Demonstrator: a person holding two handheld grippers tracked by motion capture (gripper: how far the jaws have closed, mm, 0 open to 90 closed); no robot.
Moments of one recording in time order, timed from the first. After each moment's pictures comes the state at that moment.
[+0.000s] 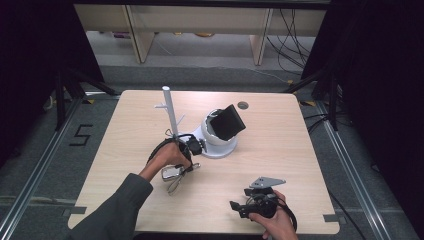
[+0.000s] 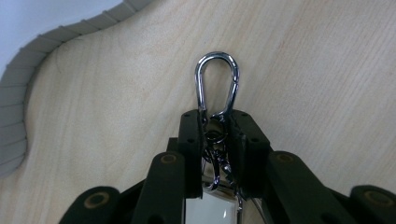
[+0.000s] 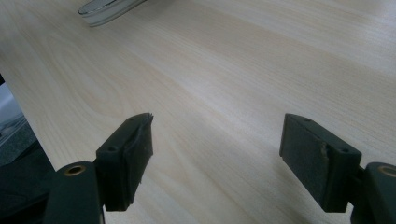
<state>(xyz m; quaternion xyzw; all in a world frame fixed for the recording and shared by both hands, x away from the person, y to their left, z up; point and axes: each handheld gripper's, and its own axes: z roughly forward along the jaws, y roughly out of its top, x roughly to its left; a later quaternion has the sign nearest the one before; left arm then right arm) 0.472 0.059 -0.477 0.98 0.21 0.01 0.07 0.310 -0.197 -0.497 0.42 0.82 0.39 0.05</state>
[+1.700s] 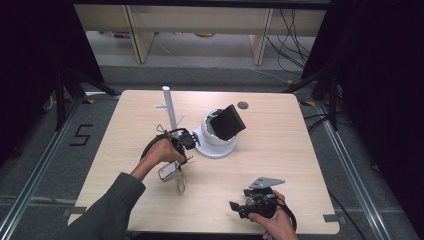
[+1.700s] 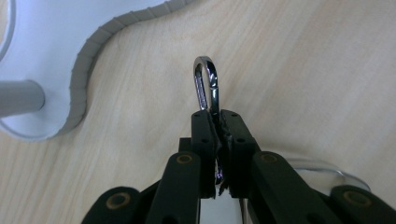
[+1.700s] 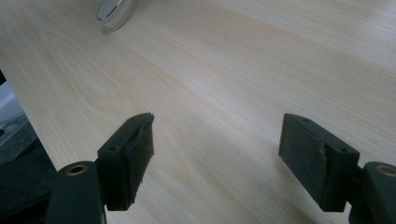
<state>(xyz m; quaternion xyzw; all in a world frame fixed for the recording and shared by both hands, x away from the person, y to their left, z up) 0.473 0.080 -0.449 0.97 0.24 0.04 0.08 0.311 -0.196 -0.499 0.42 0.82 0.38 0.05</state>
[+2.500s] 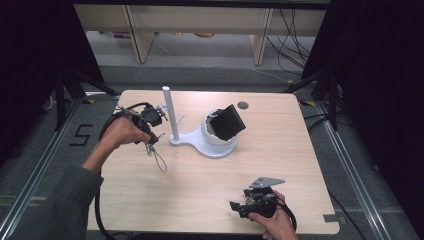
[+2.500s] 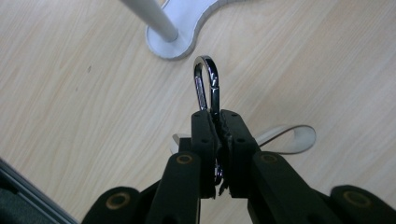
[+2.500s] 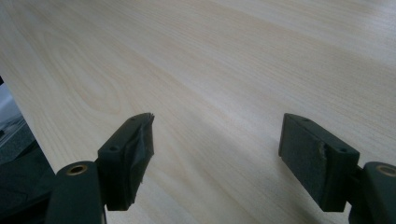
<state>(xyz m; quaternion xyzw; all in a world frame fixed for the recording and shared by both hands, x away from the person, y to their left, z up) 0.462 0.164 -0.344 0.95 0.29 0.10 0.10 0.312 -0.197 -0.500 0.43 0.82 0.38 0.04</state>
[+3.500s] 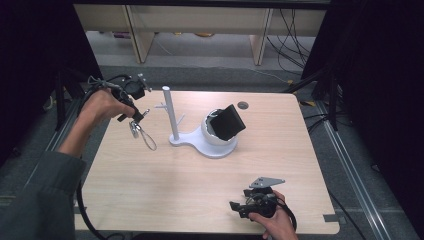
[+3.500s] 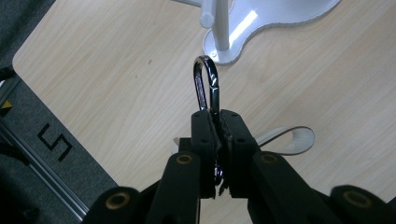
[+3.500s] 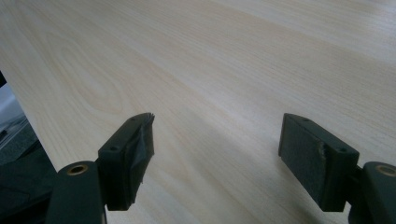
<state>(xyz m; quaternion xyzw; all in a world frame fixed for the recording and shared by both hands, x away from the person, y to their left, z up) 0.484 0.193 -0.279 0.92 0.36 0.12 0.11 0.312 -0.197 -0.500 0.42 0.82 0.38 0.03</state>
